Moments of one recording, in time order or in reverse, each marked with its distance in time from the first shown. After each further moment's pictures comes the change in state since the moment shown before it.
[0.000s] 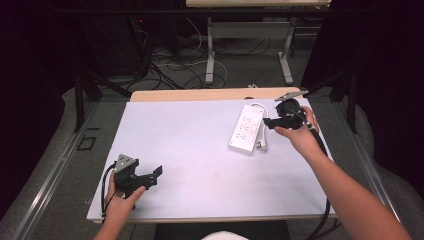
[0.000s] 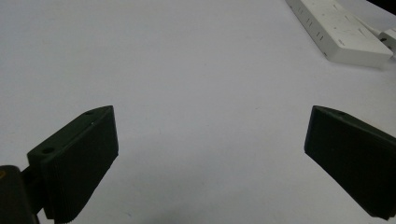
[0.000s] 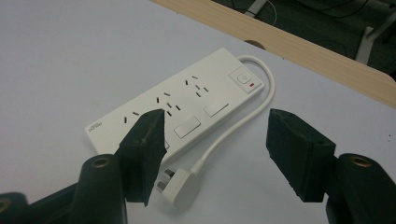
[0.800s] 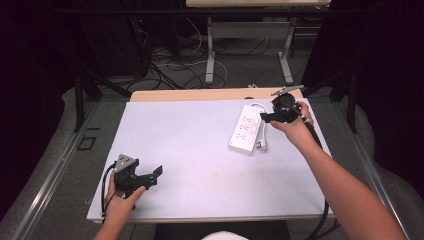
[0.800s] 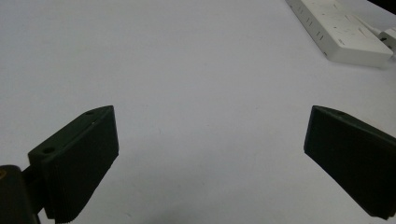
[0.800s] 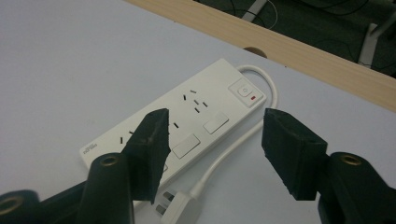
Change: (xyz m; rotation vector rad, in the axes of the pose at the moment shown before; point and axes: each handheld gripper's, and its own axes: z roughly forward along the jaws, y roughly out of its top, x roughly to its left) left arm 0.000 0.000 0.000 0.004 -0.001 0.001; right arm -0.004 0.014 0.017 -0.003 0.004 0.030
